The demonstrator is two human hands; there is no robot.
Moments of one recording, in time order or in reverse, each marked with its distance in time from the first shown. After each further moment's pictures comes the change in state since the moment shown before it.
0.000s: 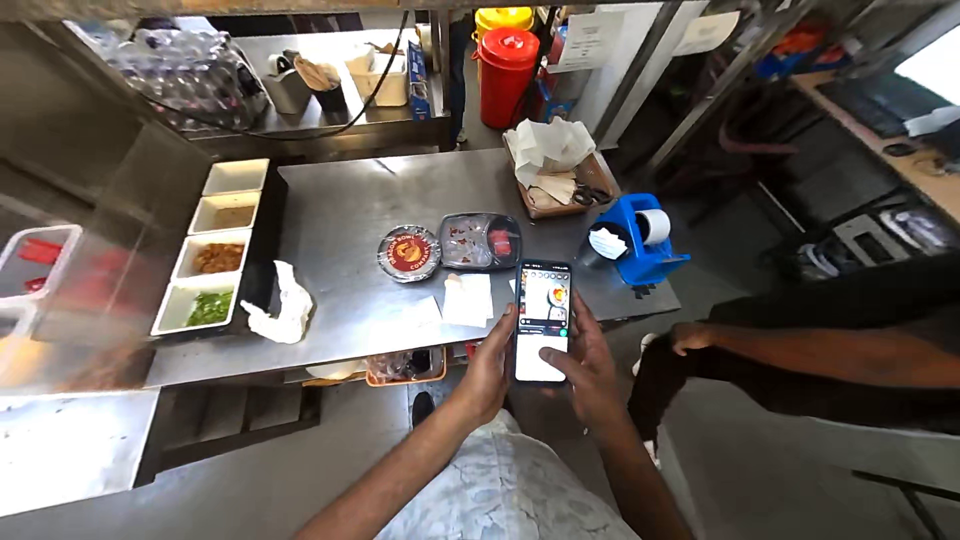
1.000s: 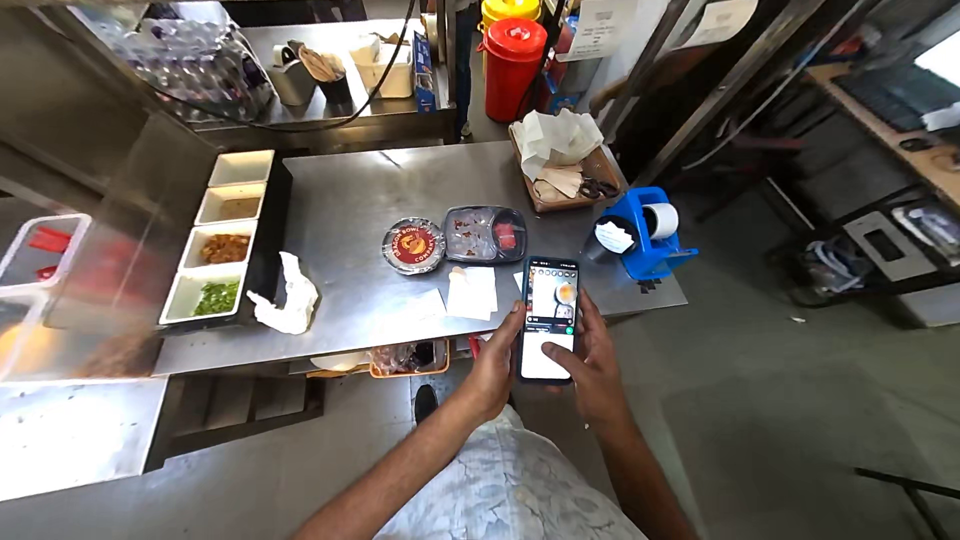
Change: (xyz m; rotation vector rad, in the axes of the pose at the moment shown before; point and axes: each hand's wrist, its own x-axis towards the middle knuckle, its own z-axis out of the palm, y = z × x) left_hand -0.006 -0.003 -0.001 -0.009 -0.052 -0.004; right_hand -0.006 0.004 0.002 -0.019 0.022 0.015
